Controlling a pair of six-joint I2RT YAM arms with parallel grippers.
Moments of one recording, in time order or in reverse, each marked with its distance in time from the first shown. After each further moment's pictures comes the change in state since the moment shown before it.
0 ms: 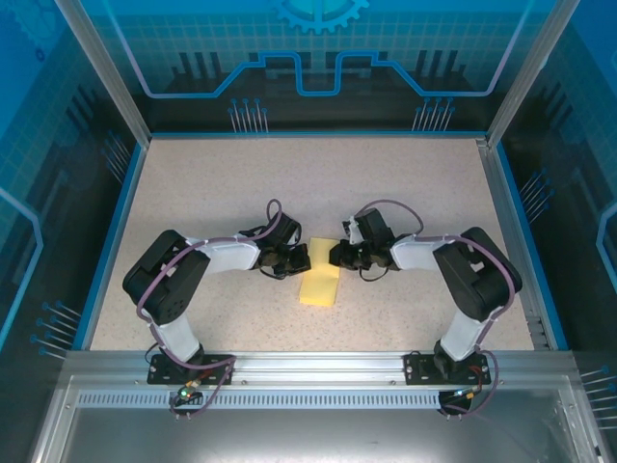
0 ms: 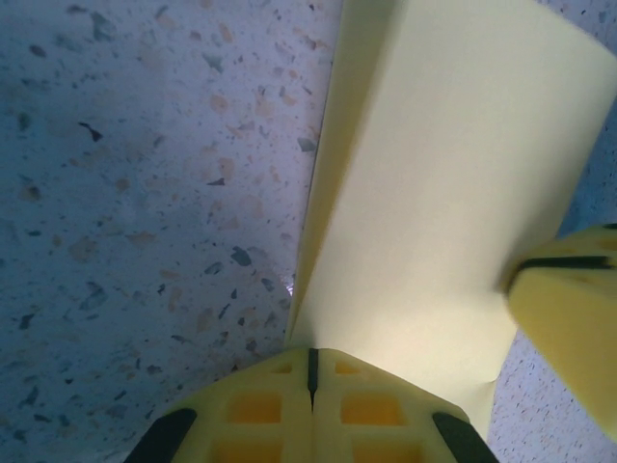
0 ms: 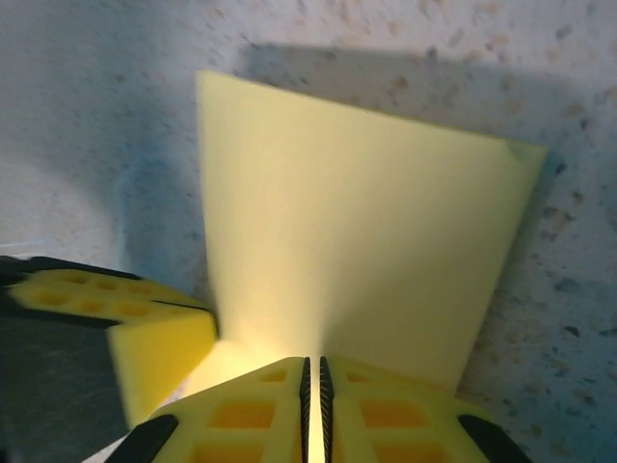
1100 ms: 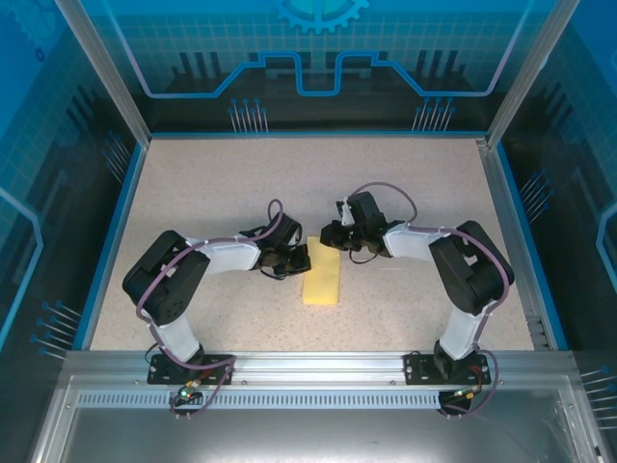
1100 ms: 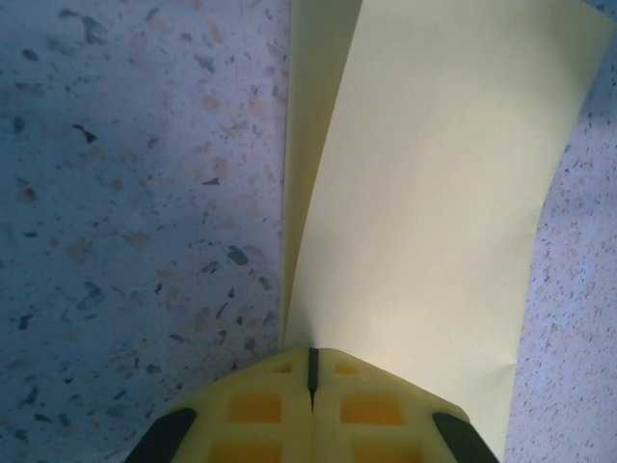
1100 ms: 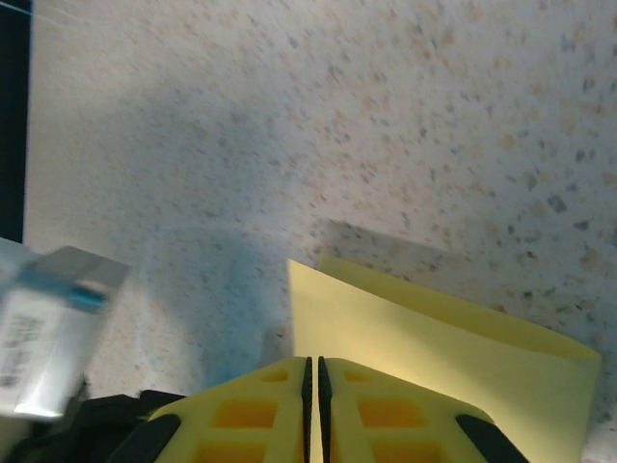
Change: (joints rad) left arm -0.005 -0.003 0.000 -0.004 -0.011 0.019; right arm 0.006 0.060 0.154 0.017 0.060 0.032
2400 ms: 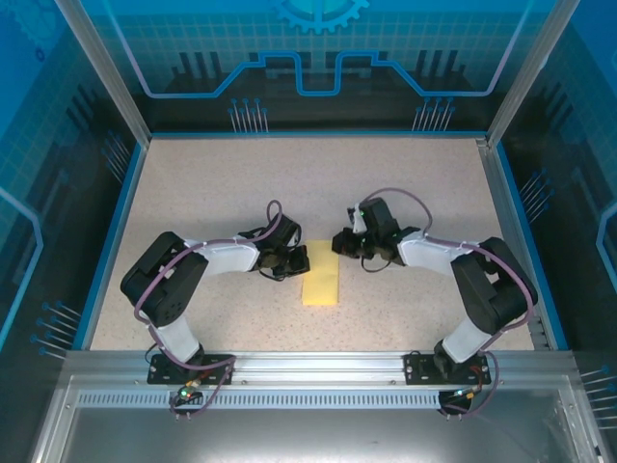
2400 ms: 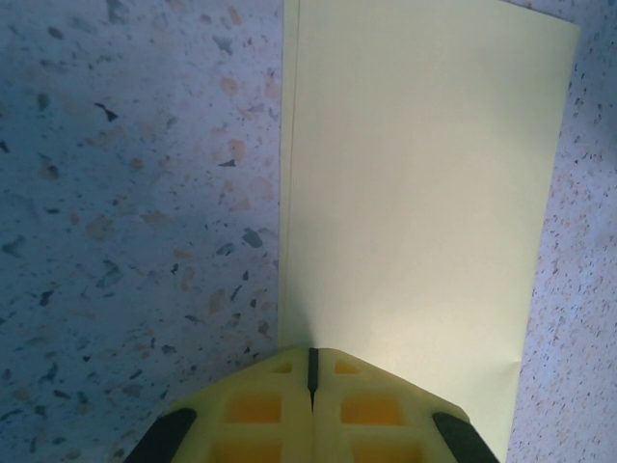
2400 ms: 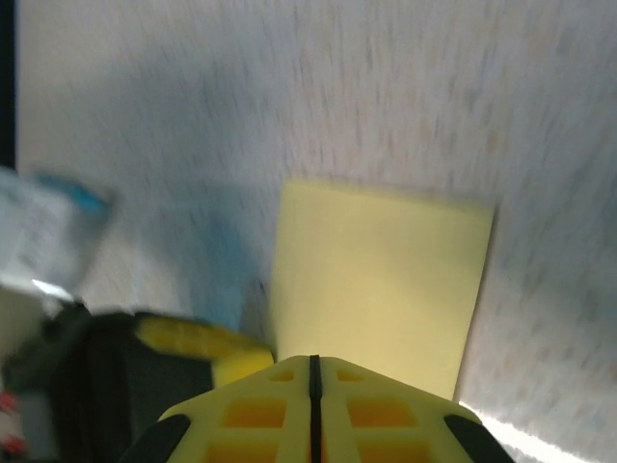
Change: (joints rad) left arm -0.002 -0.014 -0.014 -0.006 -0.008 -0.001; right arm -0.006 -0.182 -0.127 -0.103 0.002 -0.012
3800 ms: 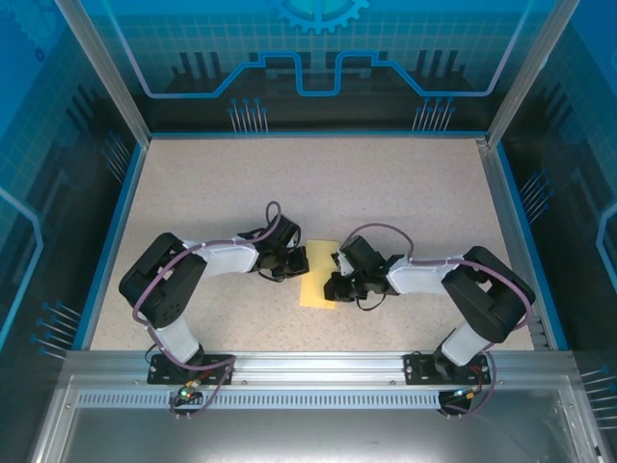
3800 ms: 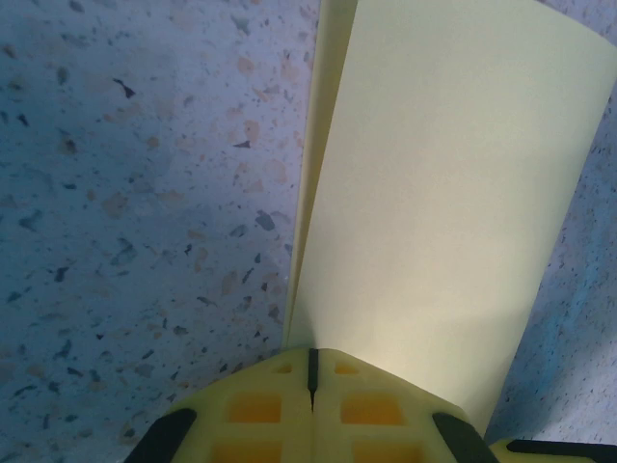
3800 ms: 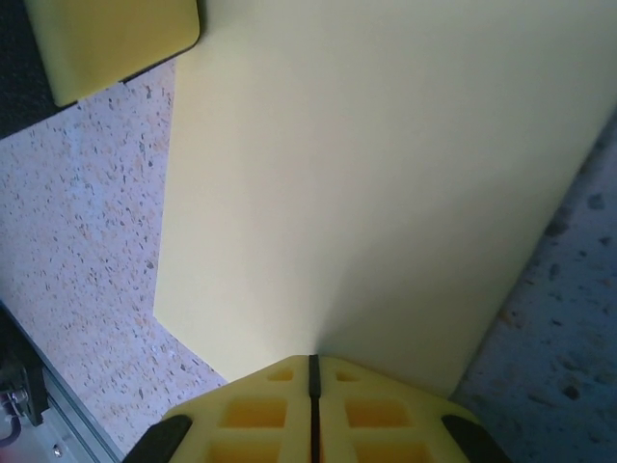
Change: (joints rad) left arm -0.002 -0.011 -0.009 -0.008 -0.006 -0.014; right arm 0.217 -0.027 -0.165 -0.027 -0.018 0.040
